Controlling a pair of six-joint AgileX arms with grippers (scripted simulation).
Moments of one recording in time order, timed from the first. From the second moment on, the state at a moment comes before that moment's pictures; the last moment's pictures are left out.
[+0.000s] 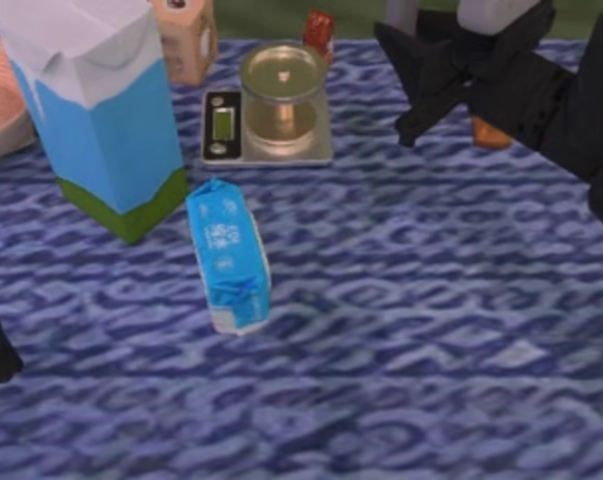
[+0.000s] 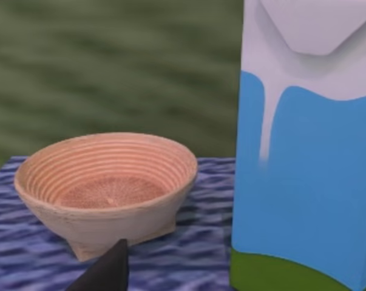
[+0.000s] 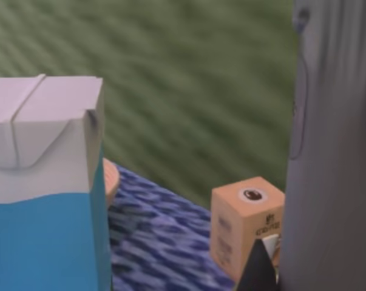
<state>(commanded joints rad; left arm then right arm) 0.00 0.00 0.00 0.00 0.00 0.00 0.41 1.67 0.88 0.80 -0.36 0.02</state>
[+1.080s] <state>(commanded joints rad) 0.00 0.00 0.00 0.00 0.00 0.00 0.63 1.61 0.75 0.88 -0.15 0.03</state>
